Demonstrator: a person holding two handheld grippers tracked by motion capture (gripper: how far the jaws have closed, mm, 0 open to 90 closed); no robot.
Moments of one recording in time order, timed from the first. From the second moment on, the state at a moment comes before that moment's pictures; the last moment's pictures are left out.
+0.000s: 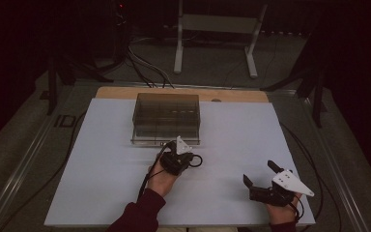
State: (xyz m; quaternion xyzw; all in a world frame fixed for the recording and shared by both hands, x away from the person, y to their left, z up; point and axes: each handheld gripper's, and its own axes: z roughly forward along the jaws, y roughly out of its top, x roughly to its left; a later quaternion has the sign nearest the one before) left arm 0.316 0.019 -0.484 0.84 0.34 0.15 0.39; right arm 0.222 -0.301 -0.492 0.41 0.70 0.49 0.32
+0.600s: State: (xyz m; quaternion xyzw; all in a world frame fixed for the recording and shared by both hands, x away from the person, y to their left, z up) left arm 0.313 0.018 -0.470 0.84 0.33 0.14 0.41; right arm 0.222 -0.301 -0.492 0.41 0.70 0.49 0.32
